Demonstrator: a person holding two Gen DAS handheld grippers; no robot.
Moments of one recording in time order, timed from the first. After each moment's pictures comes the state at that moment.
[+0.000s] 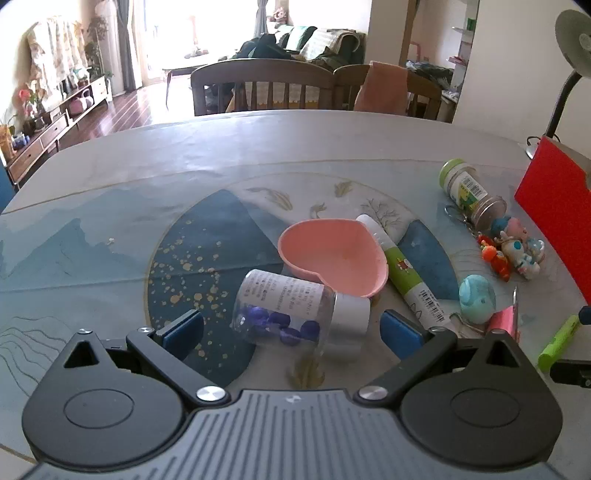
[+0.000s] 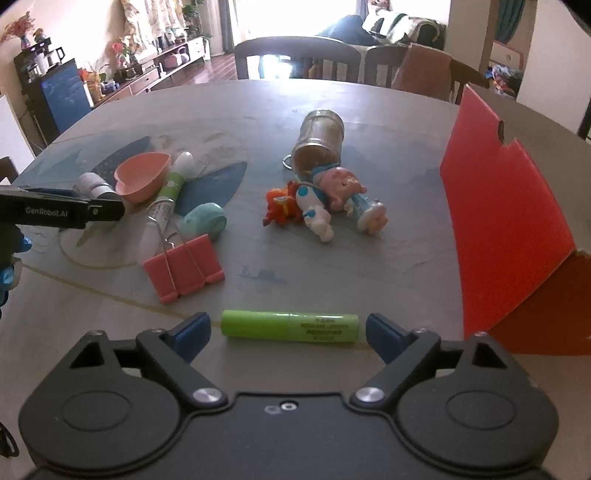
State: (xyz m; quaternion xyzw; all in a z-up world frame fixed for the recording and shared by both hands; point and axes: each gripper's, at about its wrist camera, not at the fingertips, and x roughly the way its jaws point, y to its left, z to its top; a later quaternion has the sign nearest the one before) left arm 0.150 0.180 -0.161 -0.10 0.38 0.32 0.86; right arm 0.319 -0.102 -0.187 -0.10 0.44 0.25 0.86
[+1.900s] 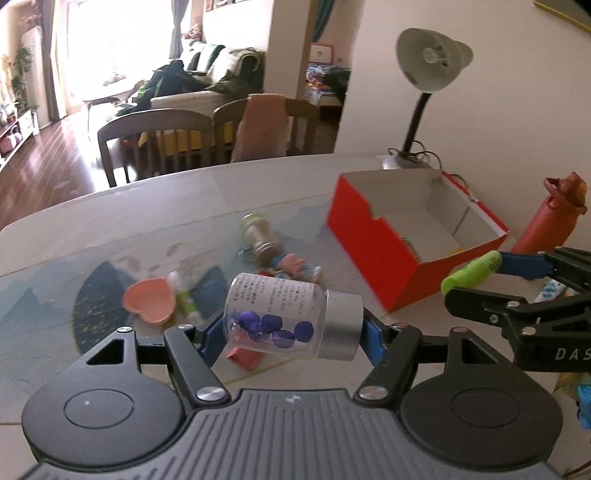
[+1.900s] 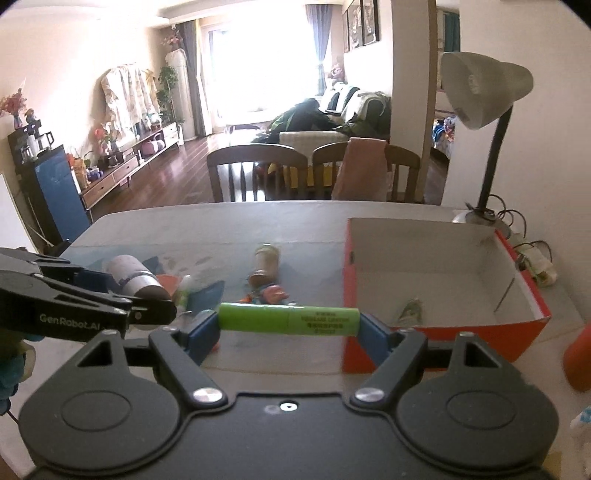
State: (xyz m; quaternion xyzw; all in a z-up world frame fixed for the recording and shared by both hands) left arm 0.182 0.000 -0.018 -0.08 0.38 0.19 0.90; right arm 0.256 -0.200 -0.027 -0.04 0.33 0.21 0.92
